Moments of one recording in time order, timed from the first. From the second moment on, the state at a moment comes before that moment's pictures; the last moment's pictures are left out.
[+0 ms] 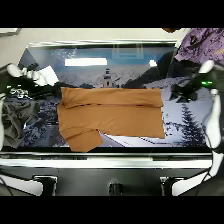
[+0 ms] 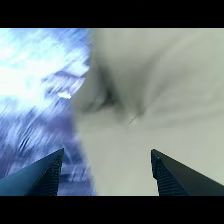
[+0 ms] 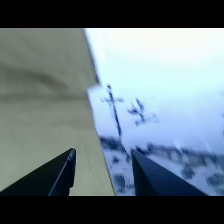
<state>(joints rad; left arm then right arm) 0.16 -1.68 1.63 1.32 -1.37 -1.51 -0.26 -1.78 1.78 -1.31 1.57 1.56</state>
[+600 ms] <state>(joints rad) 0.31 -1.04 0.57 0.93 -1.23 -1.42 -0.53 -1.48 1.12 -0.92 1.48 1.41</state>
